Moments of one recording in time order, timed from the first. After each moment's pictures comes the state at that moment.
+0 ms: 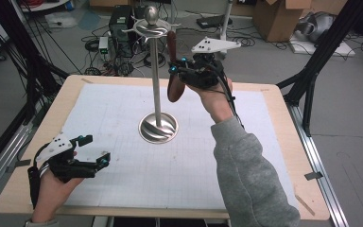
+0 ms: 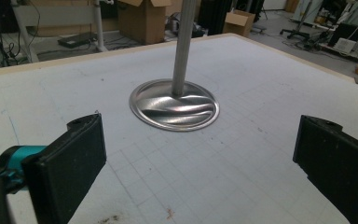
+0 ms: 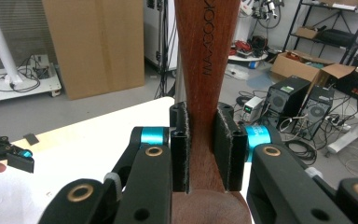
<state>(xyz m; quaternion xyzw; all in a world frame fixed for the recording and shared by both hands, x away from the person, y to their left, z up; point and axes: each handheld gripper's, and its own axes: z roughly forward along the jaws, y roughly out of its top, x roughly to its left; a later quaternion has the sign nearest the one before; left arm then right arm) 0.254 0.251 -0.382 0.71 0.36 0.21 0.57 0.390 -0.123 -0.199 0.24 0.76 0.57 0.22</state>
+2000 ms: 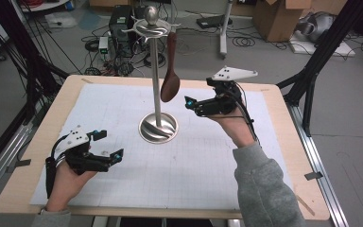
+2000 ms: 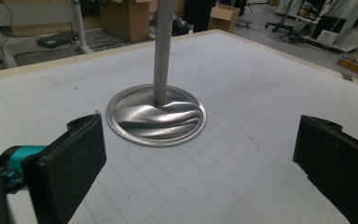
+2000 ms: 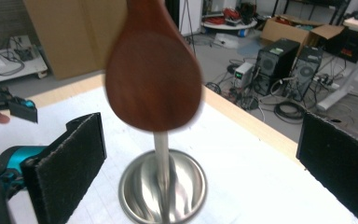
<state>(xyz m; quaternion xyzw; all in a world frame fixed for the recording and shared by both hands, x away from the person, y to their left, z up) 0.278 0.221 -0.382 0.73 0.33 0.18 0.57 0.372 -0.175 -0.255 0.29 0.77 0.52 0.21</state>
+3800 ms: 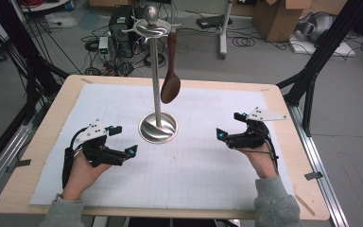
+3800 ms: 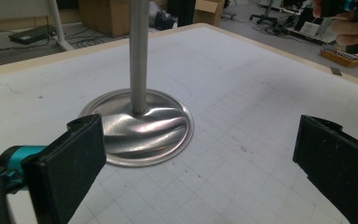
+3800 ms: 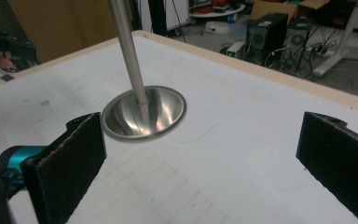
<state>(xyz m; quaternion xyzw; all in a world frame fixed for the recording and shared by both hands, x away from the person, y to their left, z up) 0.303 0.190 -0.387 0.74 0.31 0.16 0.57 0.340 -0.269 -0.356 0.34 0.75 0.54 0.18</state>
